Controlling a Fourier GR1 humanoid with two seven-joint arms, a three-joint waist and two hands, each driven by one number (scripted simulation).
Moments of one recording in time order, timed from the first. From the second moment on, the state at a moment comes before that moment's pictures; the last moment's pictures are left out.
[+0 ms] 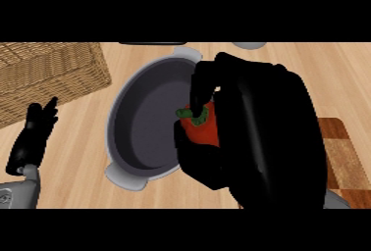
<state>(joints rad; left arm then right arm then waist) -0.13 0.28 0.15 -1.46 -0.21 0.04 0.42 -0.84 -0.01 0.42 -1.99 1.02 0.37 1.01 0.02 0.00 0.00</state>
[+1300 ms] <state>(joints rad) -0.12 0.28 0.16 -1.46 -0.20 0.02 0.38 -0.94 0.00 0.48 -1.29 0.57 -0.45 0.88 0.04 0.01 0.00</state>
